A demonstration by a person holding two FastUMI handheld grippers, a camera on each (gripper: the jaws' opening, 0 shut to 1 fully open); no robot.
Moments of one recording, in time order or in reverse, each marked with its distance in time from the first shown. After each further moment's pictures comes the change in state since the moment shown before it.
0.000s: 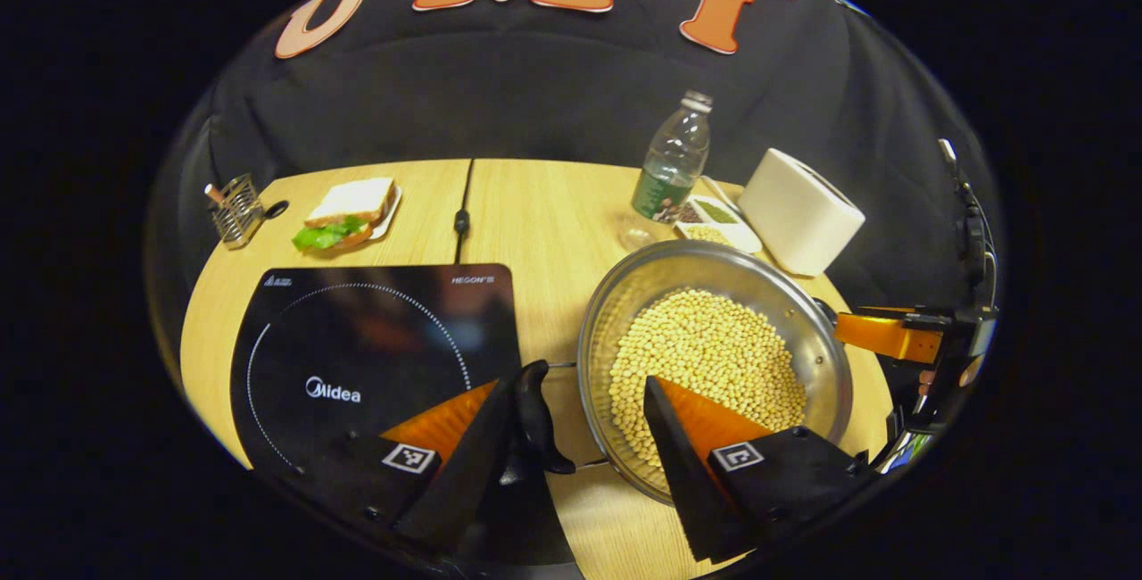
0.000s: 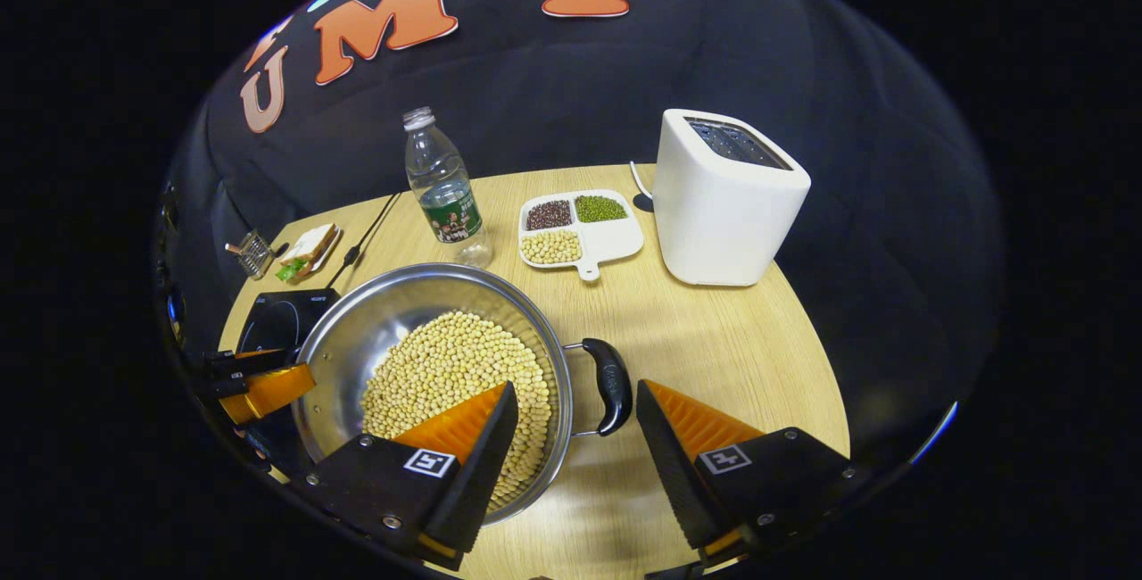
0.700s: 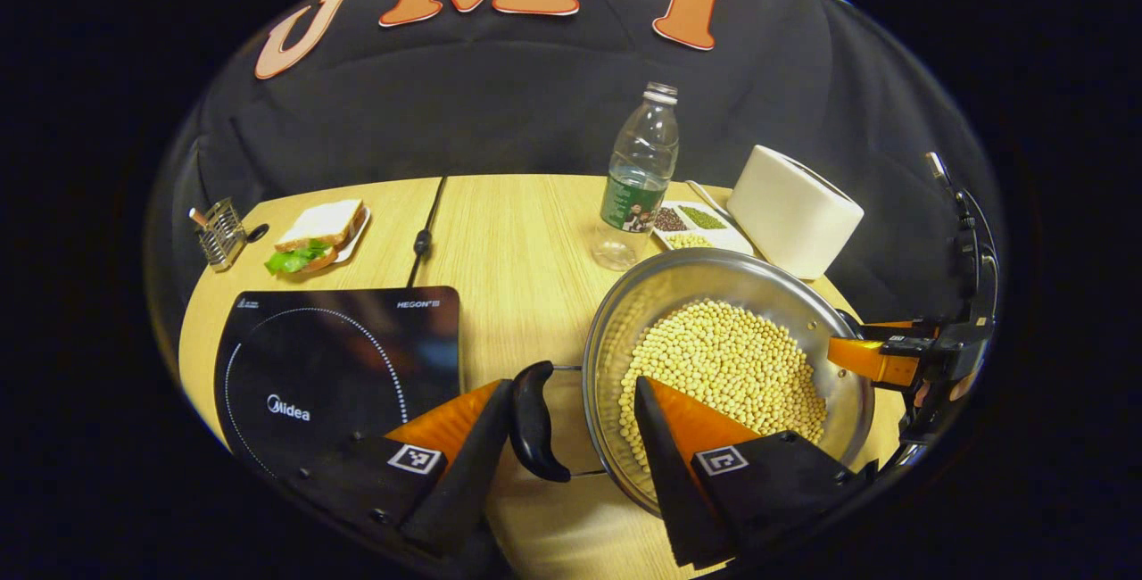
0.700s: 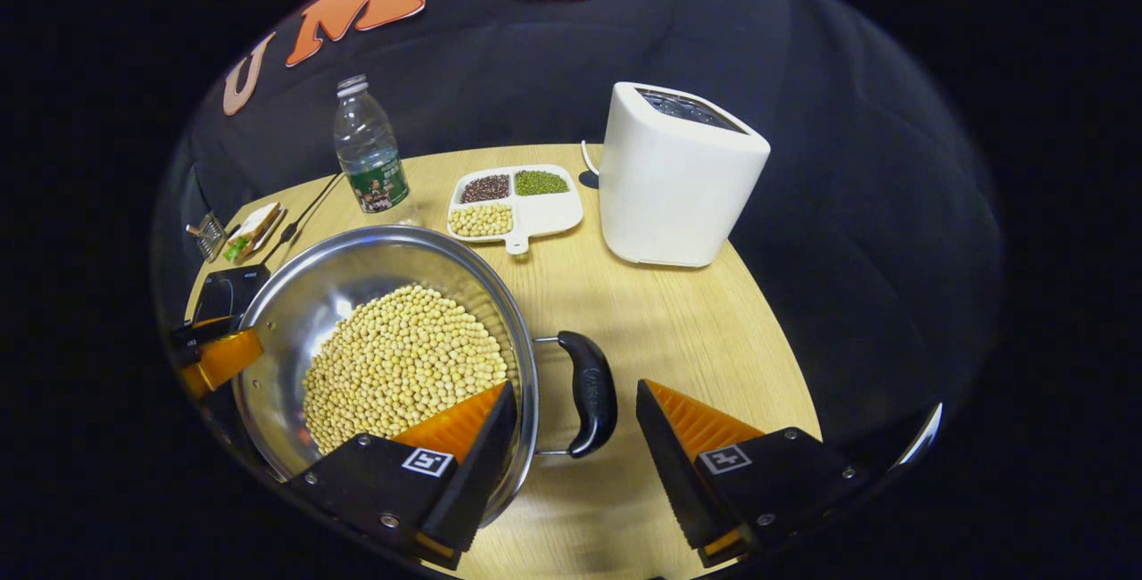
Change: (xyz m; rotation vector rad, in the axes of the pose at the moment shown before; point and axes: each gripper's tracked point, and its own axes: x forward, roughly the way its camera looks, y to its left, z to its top) left arm 0.035 -0.039 0.014 0.076 -0.074 -0.016; right arm 0.010 -0.028 -0.024 -0.009 0.035 -0.145
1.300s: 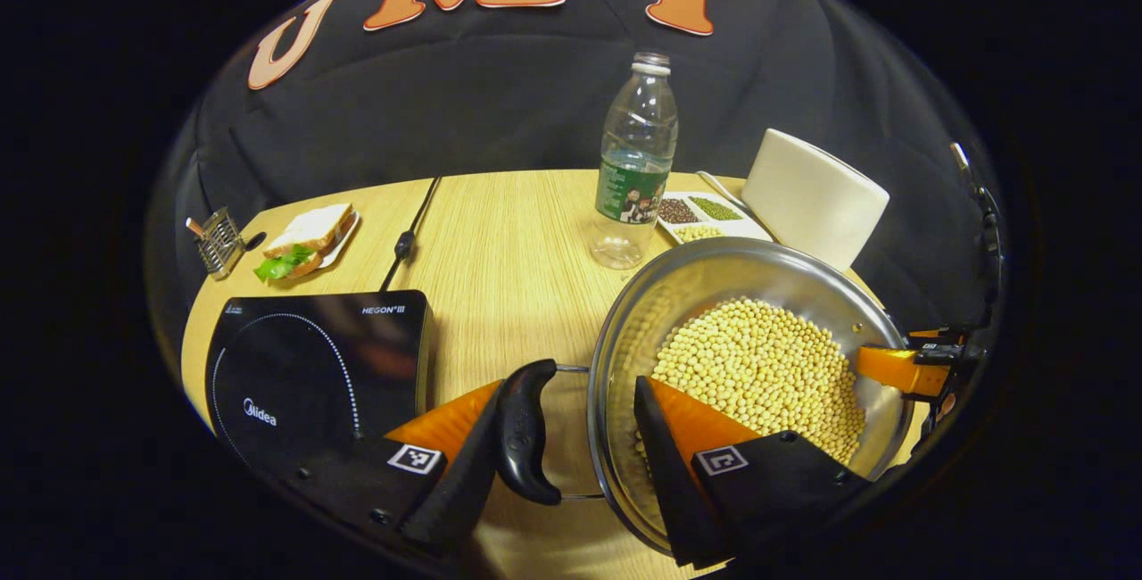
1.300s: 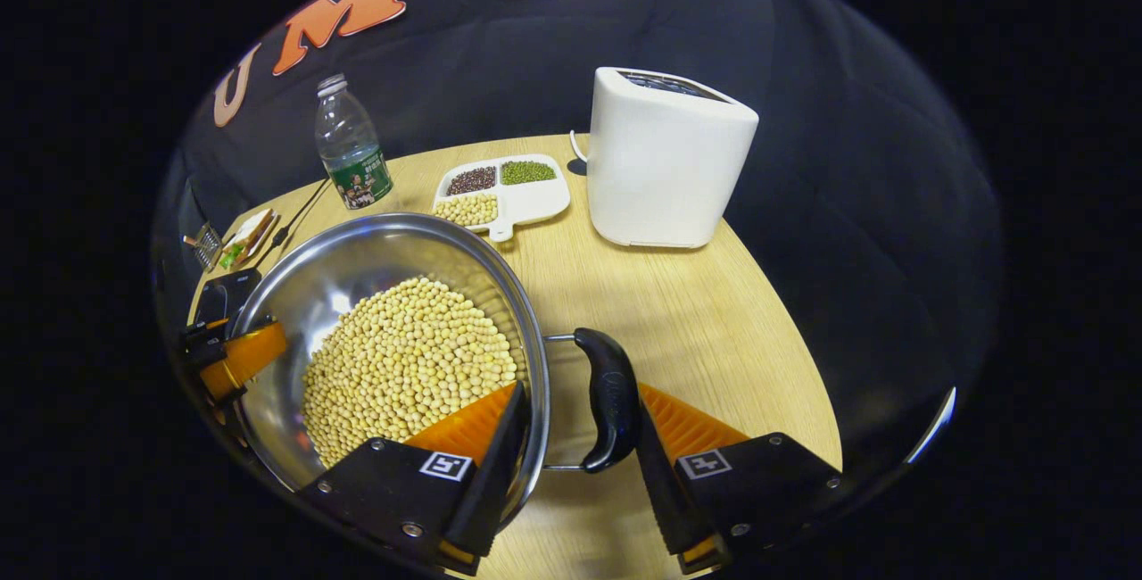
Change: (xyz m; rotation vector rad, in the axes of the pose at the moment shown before) left arm 0.037 -0.007 -0.011 0.019 0.008 0.069; right arm 0.005 0.008 -0.008 0.037 0.001 0.019
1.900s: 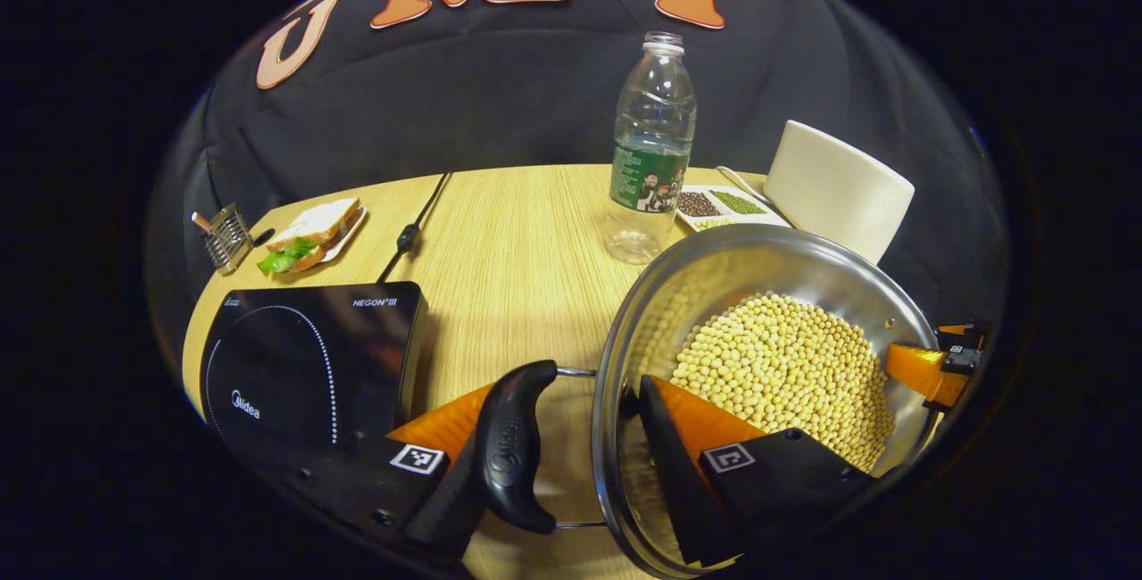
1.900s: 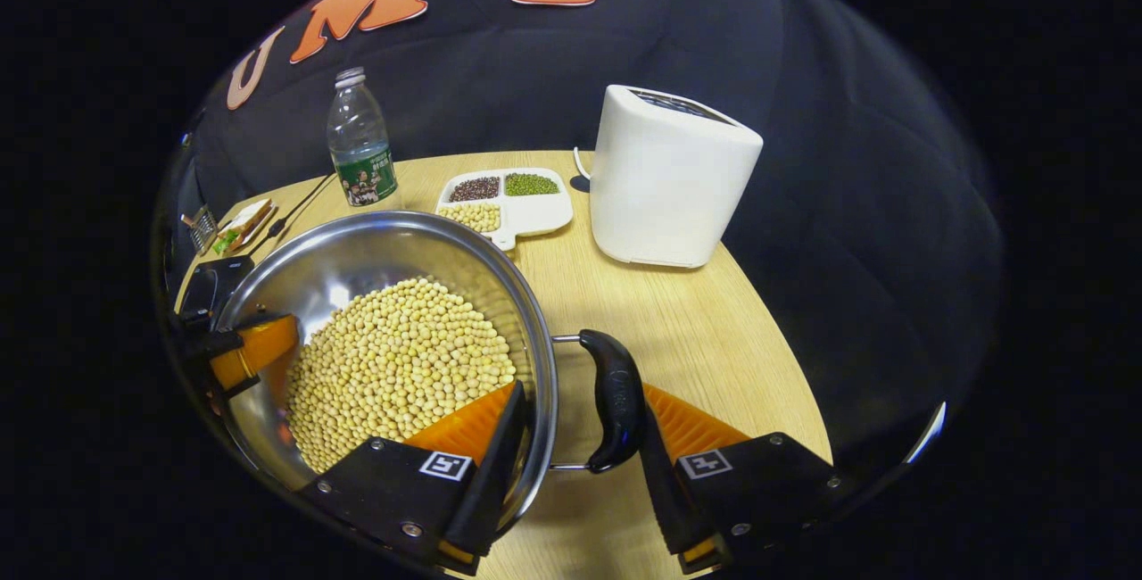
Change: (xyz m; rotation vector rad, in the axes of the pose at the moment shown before) left arm 0.018 0.005 -0.004 0.003 -0.023 0.067; right arm -0.002 0.000 0.005 -0.050 -0.069 -0.036
